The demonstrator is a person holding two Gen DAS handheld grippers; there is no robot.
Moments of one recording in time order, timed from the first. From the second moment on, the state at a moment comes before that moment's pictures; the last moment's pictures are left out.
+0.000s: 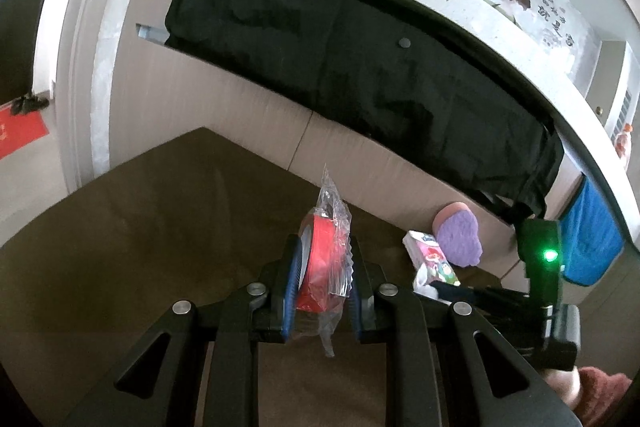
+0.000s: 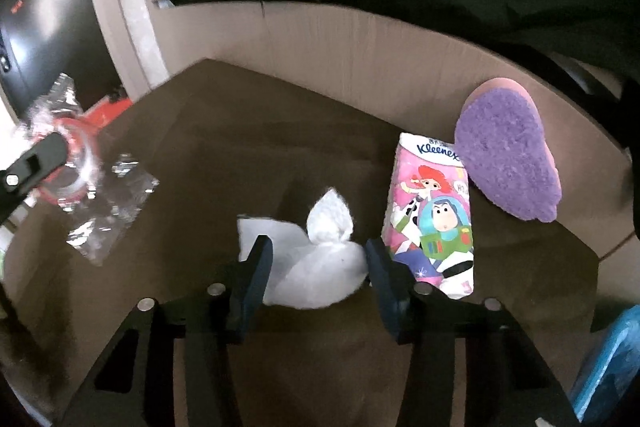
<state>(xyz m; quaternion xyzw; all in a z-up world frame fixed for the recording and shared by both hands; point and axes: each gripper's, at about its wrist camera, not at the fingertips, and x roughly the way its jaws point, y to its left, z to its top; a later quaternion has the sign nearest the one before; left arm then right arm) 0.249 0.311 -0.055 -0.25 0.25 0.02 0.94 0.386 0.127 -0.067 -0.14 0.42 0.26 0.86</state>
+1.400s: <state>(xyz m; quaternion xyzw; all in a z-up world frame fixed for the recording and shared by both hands) 0.196 0.087 0.055 -0.10 0.22 -0.11 0.96 0.223 -0.118 0.073 -0.06 0.25 0.23 0.94</state>
